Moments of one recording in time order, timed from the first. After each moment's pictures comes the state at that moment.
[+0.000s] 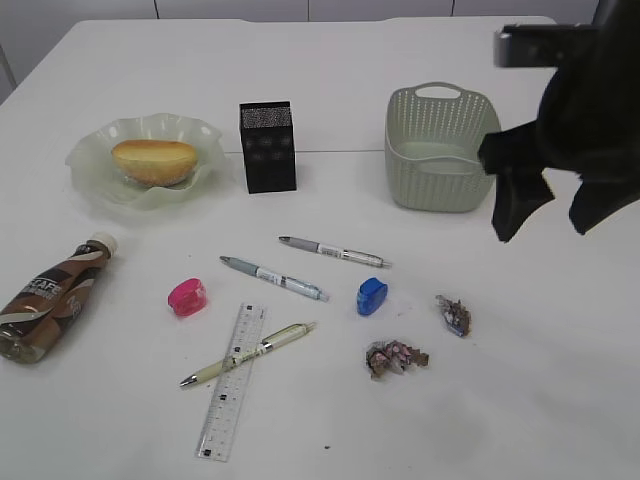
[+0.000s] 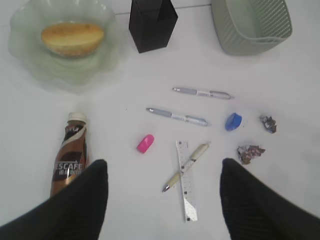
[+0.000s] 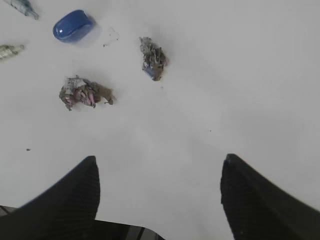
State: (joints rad) left arm -0.22 1.33 -1.65 -0.21 1.26 -0.07; right arm 0.28 1.59 -1.37 0.05 1.24 0.15
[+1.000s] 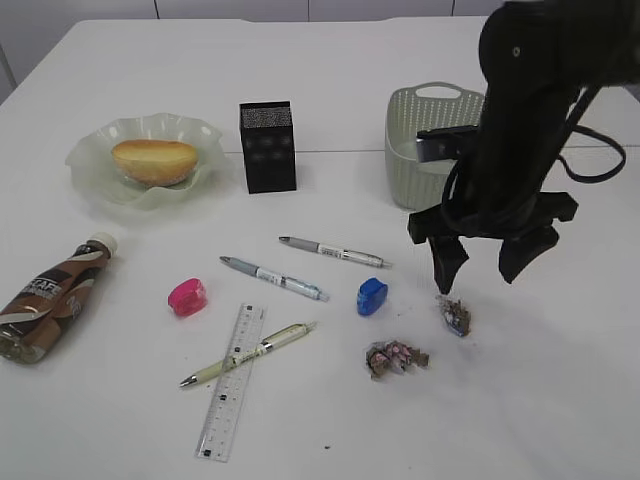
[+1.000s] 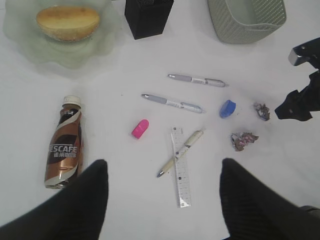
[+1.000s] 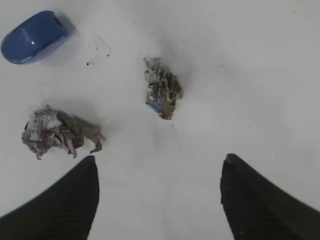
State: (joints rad) left arm -0.22 1.22 -1.53 -0.22 1.26 -0.07; right arm 0.33 1.94 -1.45 0.00 1.14 0.16
